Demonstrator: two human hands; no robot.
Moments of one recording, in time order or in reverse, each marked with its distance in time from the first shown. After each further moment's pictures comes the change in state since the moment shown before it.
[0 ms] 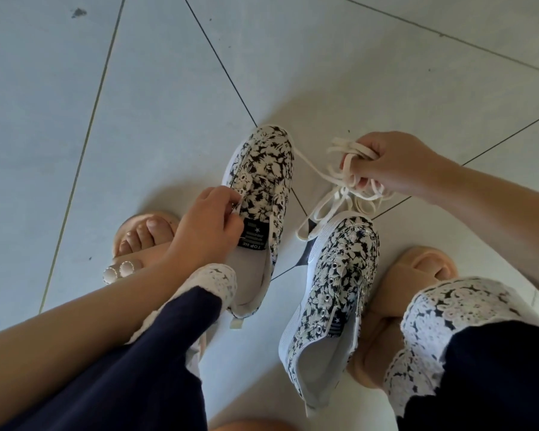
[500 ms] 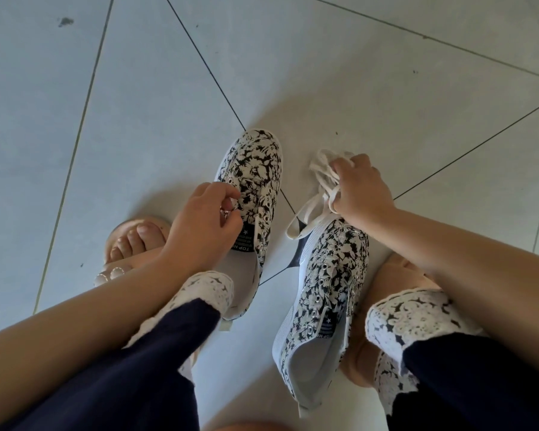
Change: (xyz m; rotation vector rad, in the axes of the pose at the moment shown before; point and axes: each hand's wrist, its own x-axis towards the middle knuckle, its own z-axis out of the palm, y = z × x) left_hand 0.006 0.007 0.002 -0.036 0.017 0.047; right_hand 0.012 0.036 0.061 -0.404 0.201 0.052
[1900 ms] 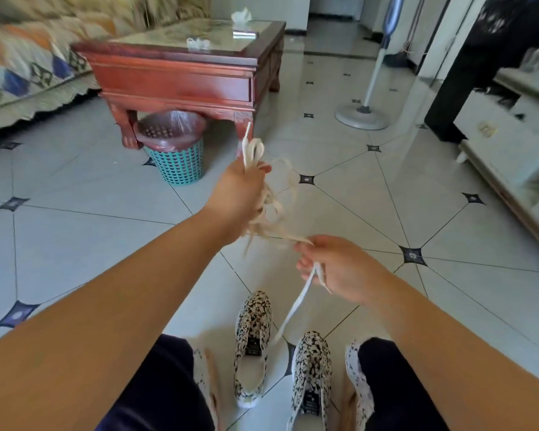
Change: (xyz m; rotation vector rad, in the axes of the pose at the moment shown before) left_hand -0.142 0.282 -0.225 -0.709 0.157 0.218; right_hand -0.260 -0.088 -0.246 1.334 -0.026 -0.310
